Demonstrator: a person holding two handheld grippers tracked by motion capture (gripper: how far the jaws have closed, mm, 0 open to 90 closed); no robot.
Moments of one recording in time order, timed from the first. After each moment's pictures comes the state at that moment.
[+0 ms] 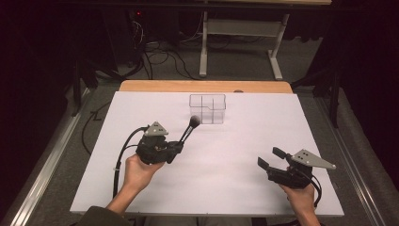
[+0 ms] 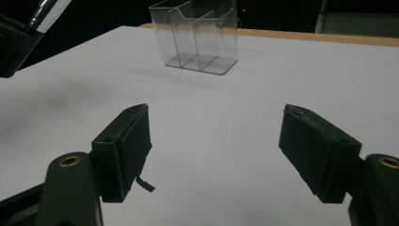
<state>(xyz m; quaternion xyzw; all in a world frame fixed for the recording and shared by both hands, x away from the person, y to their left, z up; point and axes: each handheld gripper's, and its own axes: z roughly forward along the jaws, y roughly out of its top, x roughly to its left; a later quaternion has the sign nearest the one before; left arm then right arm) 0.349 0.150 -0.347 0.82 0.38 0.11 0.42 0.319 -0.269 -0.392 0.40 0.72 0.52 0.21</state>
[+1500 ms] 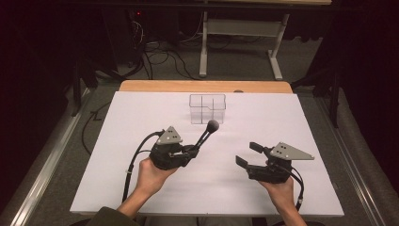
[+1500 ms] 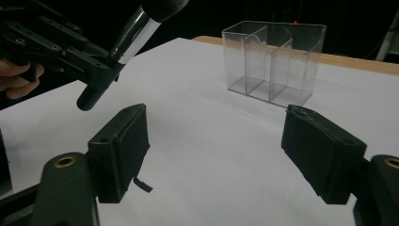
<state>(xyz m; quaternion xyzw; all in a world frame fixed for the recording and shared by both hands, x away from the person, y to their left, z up) 0.336 0.116 -0.345 0.82 0.31 0.11 0.46 0.325 -0.211 -0.371 0.33 0.75 0.55 0.16</state>
